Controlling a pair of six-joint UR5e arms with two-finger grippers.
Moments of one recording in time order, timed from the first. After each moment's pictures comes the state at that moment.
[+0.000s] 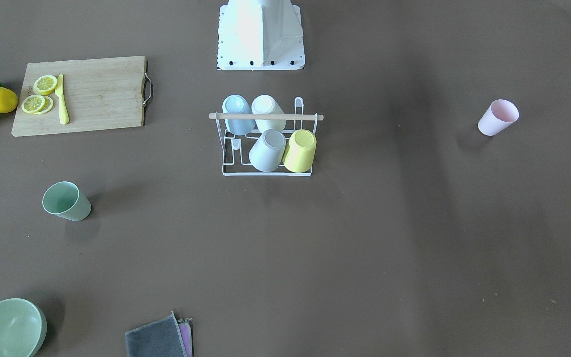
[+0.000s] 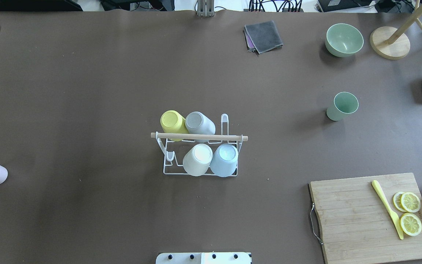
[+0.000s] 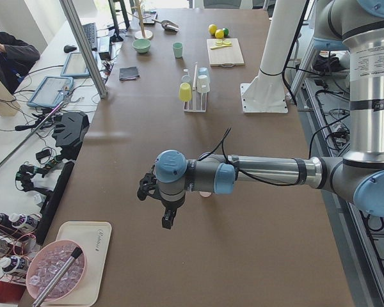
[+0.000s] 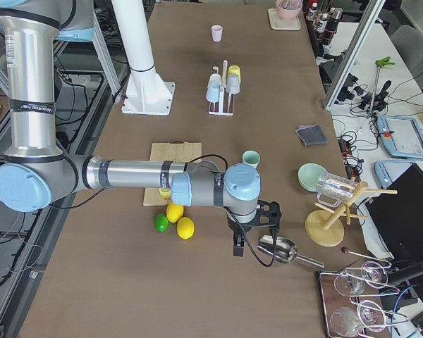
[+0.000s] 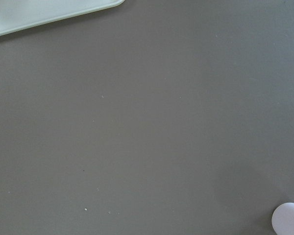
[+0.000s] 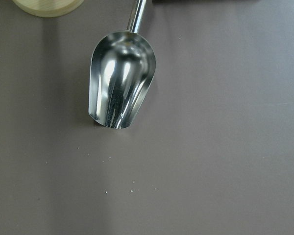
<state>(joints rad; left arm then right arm) -1.58 -1.46 -1.72 -1.62 -2.37 0.17 1.65 -1.61 1.64 -1.55 2.30 0.09</state>
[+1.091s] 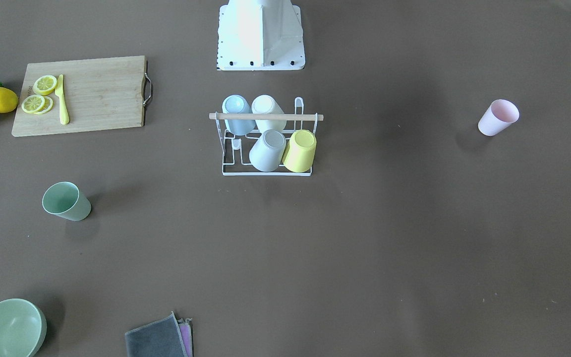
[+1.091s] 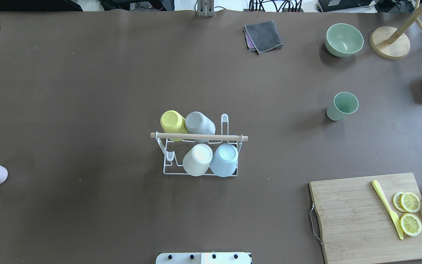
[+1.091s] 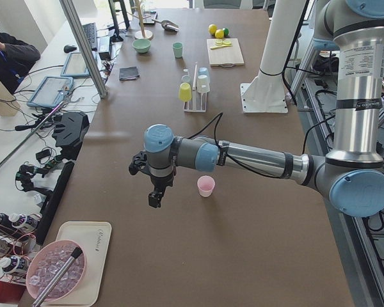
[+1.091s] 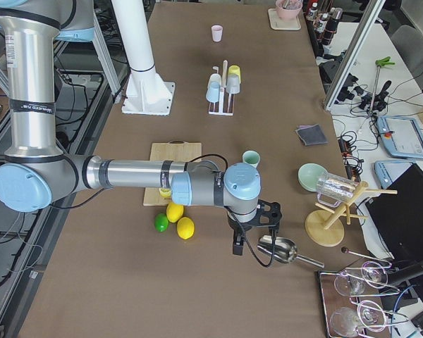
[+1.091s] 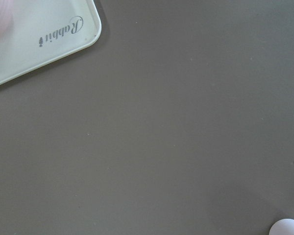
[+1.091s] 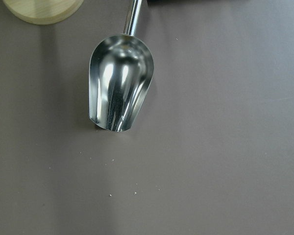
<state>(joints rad) -1.44 -1.55 -1.77 -1.57 -2.28 0.18 1.65 -1.61 1.64 -1.55 2.30 0.12</state>
